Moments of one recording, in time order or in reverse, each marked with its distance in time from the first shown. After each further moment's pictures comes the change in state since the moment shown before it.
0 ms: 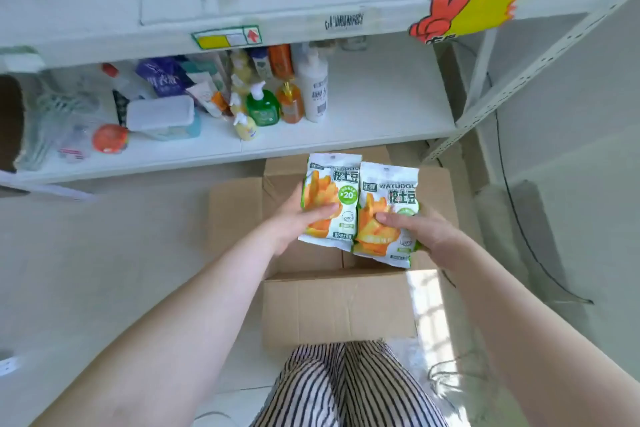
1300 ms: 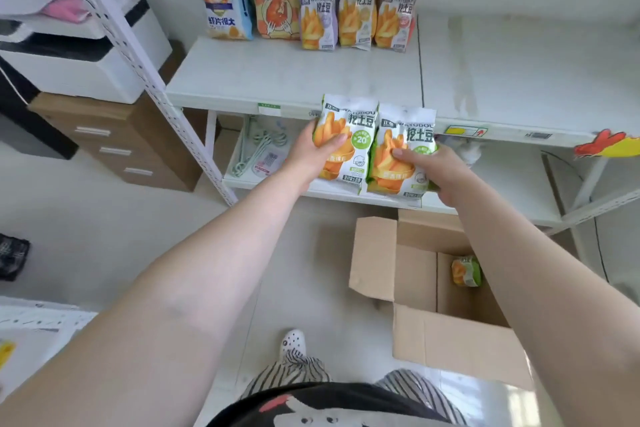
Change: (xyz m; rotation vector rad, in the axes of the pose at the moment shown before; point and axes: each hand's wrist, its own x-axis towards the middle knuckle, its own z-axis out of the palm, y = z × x) left_hand -0.308 0.108 -0.342 0.003 0.548 0.512; right_hand -0.177 -0.180 0.408 -0.165 -0.036 -0.461
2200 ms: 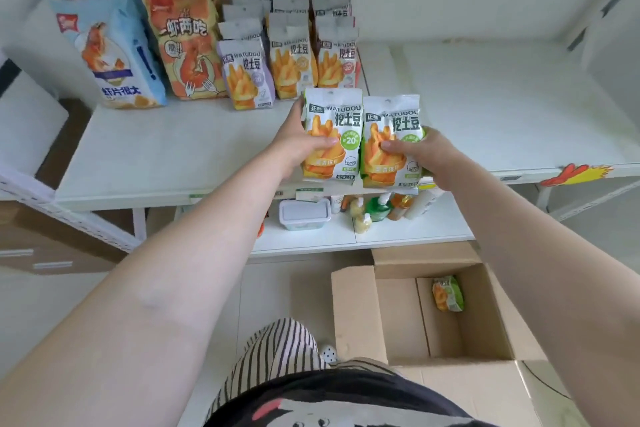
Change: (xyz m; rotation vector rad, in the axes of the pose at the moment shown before) left_hand 0.241 0.074 0.051 0.113 -0.290 -0.013; right_hand 0.164 -0.107 -0.057 -0.066 0.188 0.025
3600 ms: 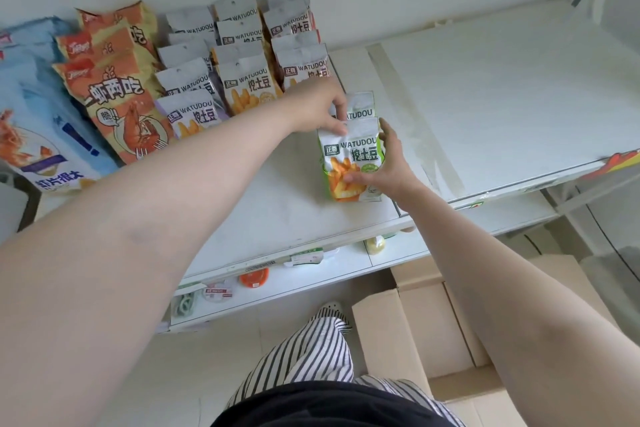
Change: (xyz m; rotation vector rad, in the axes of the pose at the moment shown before) left_hand 0.177 0.078 0.034 1.138 -0.390 0.510; right_hand 0.137 0.038 0.039 0.093 0.073 -0.278
